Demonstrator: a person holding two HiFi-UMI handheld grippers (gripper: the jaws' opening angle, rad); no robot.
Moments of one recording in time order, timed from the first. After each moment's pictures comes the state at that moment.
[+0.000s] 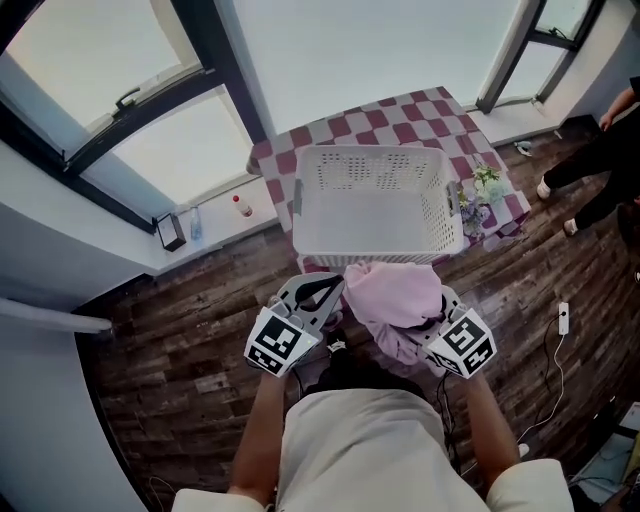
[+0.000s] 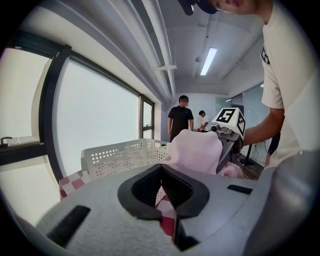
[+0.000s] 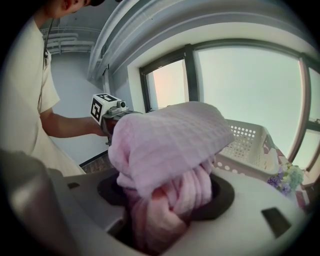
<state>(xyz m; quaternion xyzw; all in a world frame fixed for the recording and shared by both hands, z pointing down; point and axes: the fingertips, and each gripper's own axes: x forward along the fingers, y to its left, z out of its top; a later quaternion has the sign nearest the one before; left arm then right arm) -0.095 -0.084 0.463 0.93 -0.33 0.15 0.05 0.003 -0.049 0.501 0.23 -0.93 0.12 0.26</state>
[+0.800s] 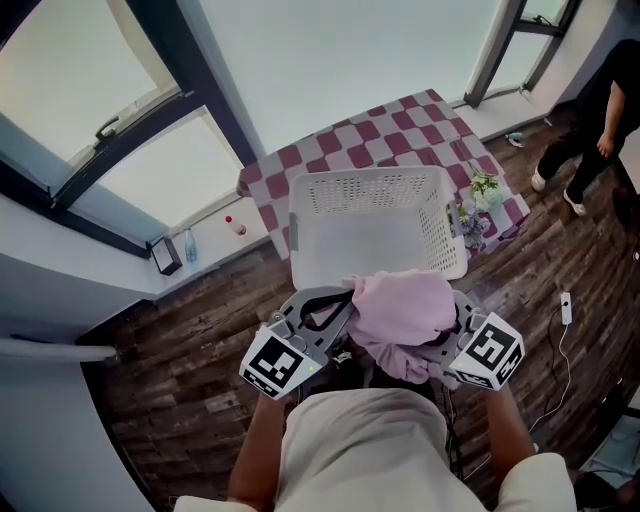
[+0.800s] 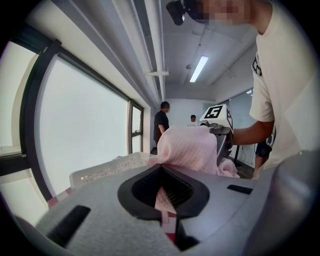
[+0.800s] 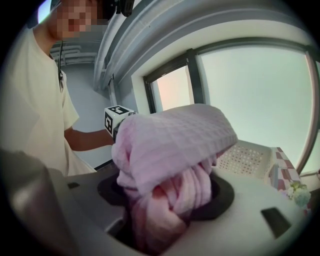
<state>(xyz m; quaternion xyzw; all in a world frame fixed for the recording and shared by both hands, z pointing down) -0.078 -0.121 0.407 0.96 -0.25 0.13 0.02 -0.018 -0.084 0.424 0.18 -0.95 0.13 0.22</state>
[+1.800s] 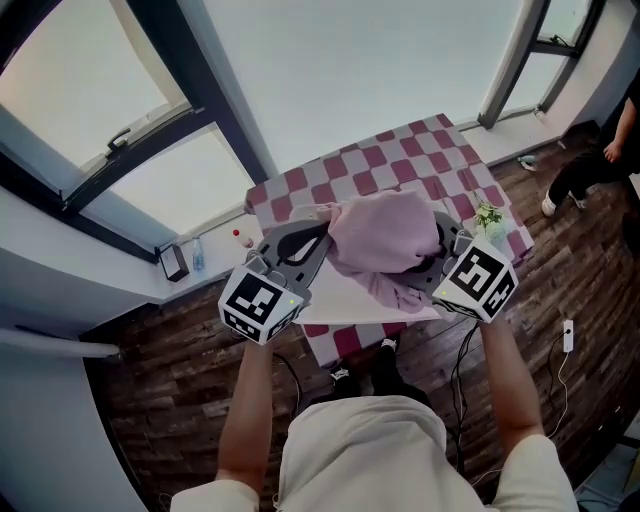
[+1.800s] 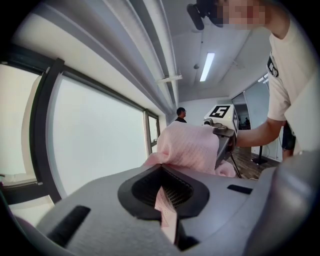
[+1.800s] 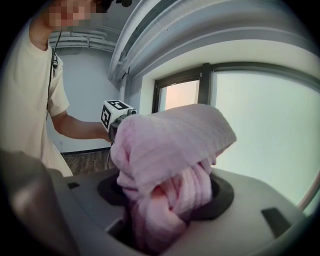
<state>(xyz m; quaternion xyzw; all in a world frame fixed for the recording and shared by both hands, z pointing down) -0.099 -0.281 0.337 0.93 -0.35 0.11 -0.03 -0.034 -0.260 0.354 0.16 -0.96 -0.03 0.22</state>
